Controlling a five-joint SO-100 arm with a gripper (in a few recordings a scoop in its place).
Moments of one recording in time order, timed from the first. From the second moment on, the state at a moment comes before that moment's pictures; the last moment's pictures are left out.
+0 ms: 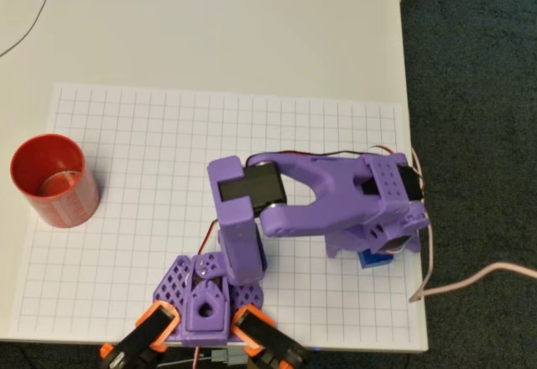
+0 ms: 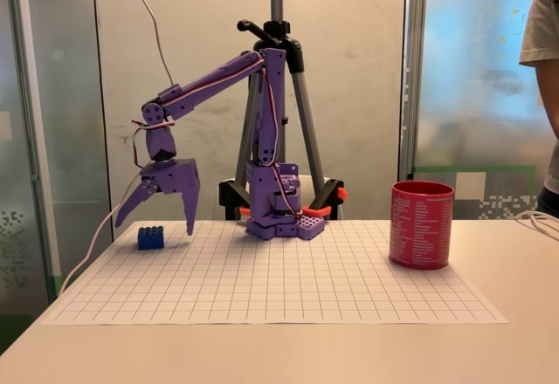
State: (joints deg) arm 74.4 97.1 125.1 71.1 9.2
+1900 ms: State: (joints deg) arm 25.8 111.5 78.8 79.3 1.6
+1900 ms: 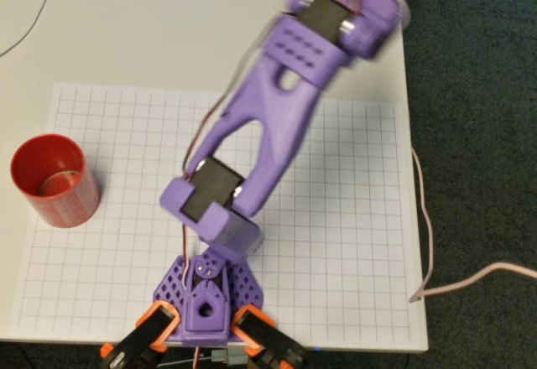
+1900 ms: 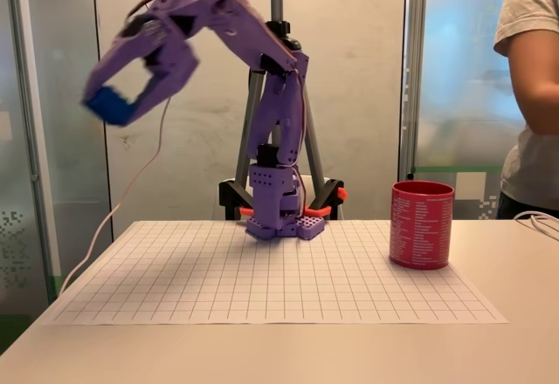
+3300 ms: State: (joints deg) arm -67.9 135.3 115.7 87.0 28.6
